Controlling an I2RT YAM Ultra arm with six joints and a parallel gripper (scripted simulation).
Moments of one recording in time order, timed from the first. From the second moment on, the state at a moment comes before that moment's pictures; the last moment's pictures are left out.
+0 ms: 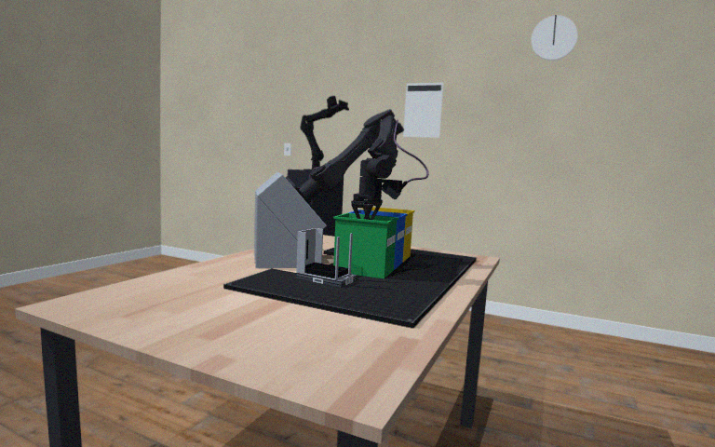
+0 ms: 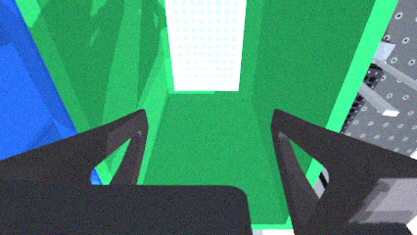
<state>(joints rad) -0.59 1.42 0.82 -0.83 -0.82 -0.78</state>
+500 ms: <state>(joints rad) -0.59 1.42 0.82 -0.83 -0.82 -0.78</state>
